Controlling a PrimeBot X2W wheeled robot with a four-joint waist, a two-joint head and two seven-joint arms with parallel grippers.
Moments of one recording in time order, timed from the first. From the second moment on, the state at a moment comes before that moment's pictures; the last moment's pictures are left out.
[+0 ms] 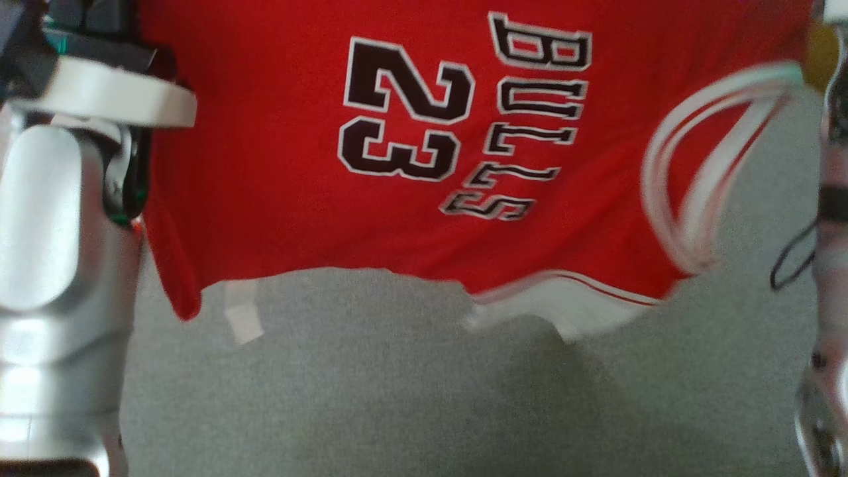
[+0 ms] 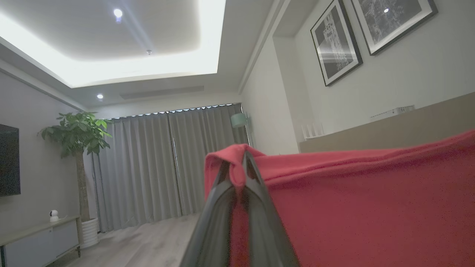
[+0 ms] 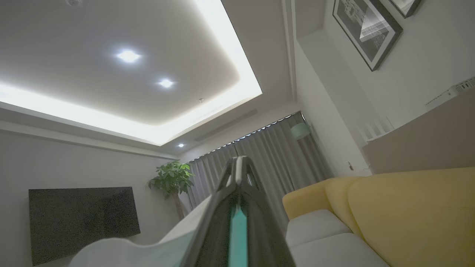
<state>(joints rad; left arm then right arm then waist) -0.79 0.25 -0.16 0.24 -0.21 -0.10 -0.07 -0.87 -0.20 0.00 0.29 0.67 0.13 -0.08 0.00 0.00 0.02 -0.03</state>
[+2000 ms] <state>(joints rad) 0.01 0.04 -0.19 0.53 -0.64 -0.04 -0.25 0.00 -0.17 0.12 0.35 0.97 0.13 -0.17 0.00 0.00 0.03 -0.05</state>
